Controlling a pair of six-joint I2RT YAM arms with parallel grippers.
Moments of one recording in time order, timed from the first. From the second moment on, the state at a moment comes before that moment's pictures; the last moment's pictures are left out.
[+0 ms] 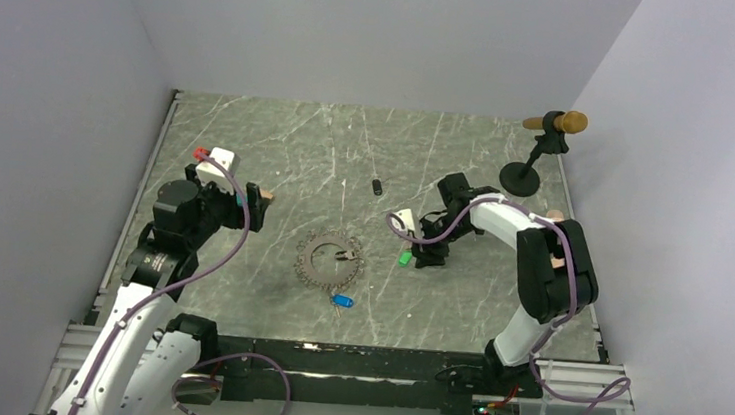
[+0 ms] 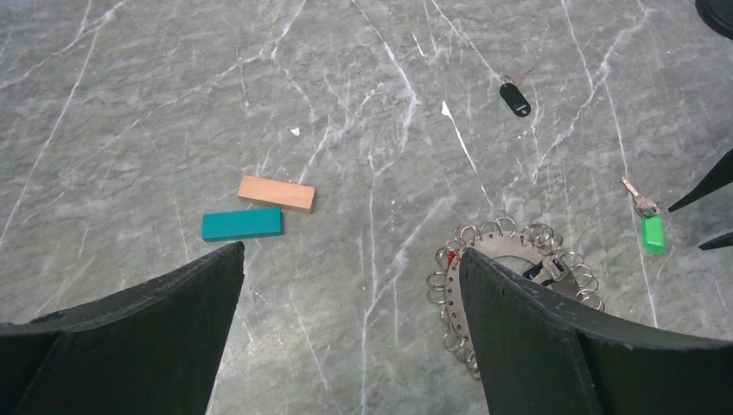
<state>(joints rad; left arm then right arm) -0.17 0.66 0.69 -0.32 0.12 -0.04 0.33 1.71 1.01 -0.76 -0.68 -1.36</state>
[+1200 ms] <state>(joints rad) -0.17 0.66 0.69 -0.32 0.15 -0.04 0.32 1.82 1.11 -0.74 -0.67 -1.34</state>
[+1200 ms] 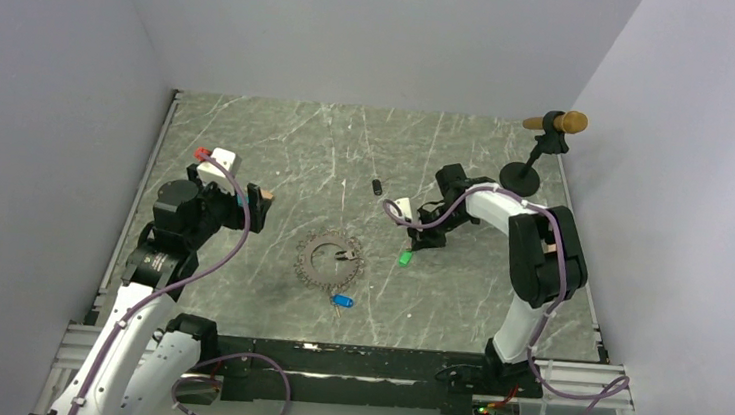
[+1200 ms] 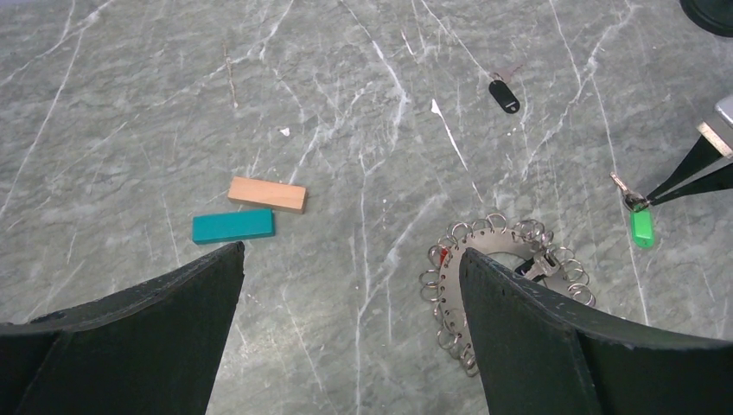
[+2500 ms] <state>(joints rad) -0.78 1.06 0.62 0.34 0.76 0.20 0.42 1.46 1.22 -1.47 -1.21 -2.04</state>
